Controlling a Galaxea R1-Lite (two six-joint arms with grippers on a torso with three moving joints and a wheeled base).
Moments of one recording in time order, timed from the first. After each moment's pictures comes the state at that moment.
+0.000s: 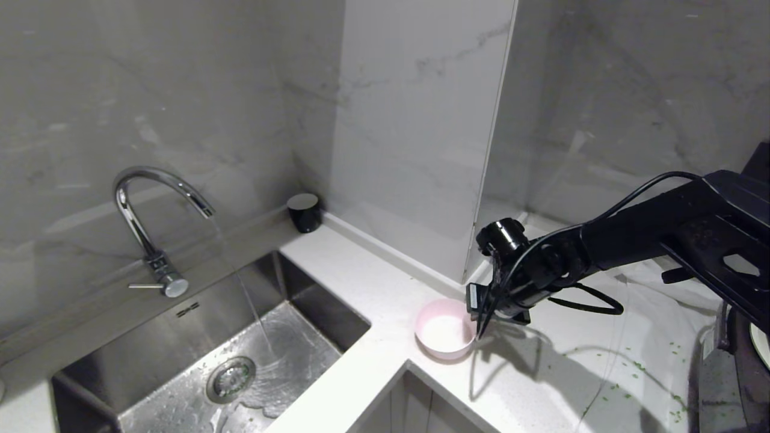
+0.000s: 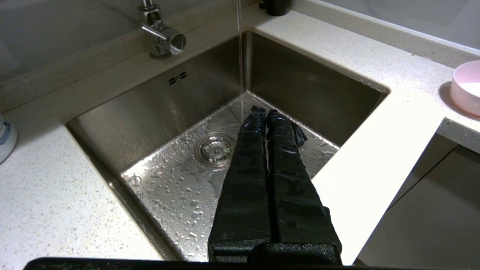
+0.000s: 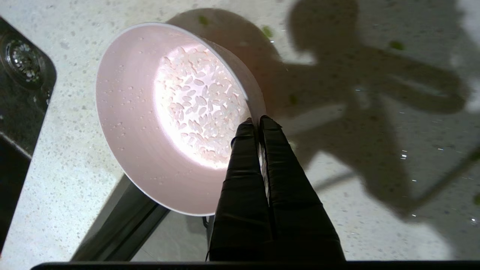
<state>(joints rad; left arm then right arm) 0.00 0.00 -0.08 0.19 -0.01 0.02 0.40 2.23 -1.34 0.21 0.09 0.51</state>
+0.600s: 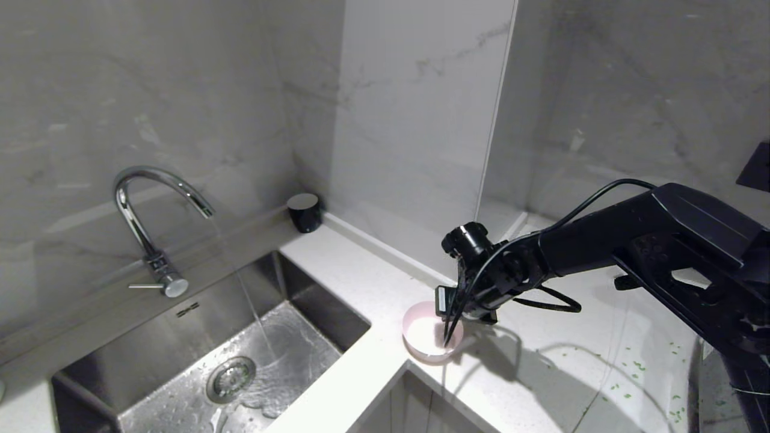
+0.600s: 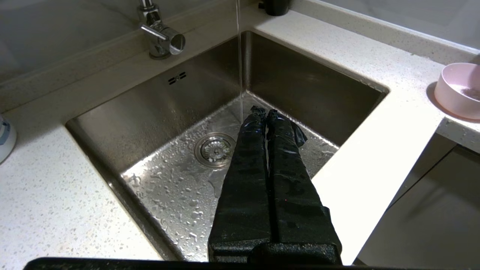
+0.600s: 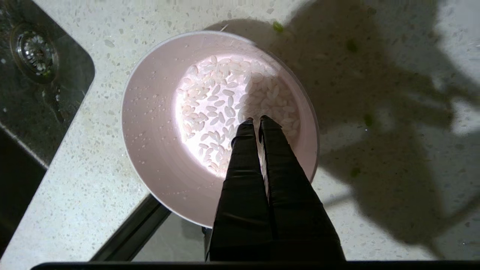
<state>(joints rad) 0.00 0.00 -0.08 0.19 -0.01 0.02 0.49 2.31 -1.46 0.22 0.05 0.54</state>
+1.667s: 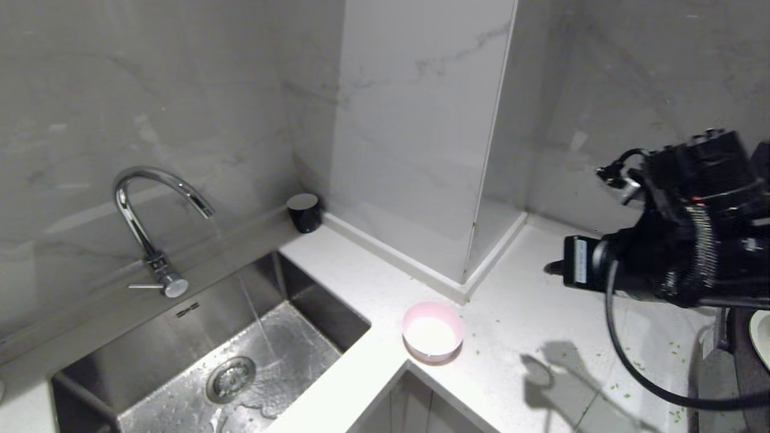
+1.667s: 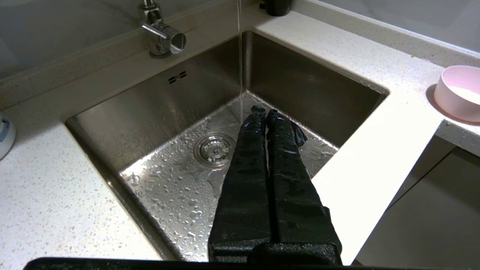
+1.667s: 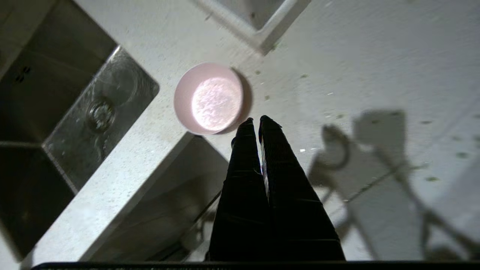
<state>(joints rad) 0.00 0.00 -0.07 0.19 -0.01 0.01 0.48 1.47 -1.01 0.23 -0.14 0.48</state>
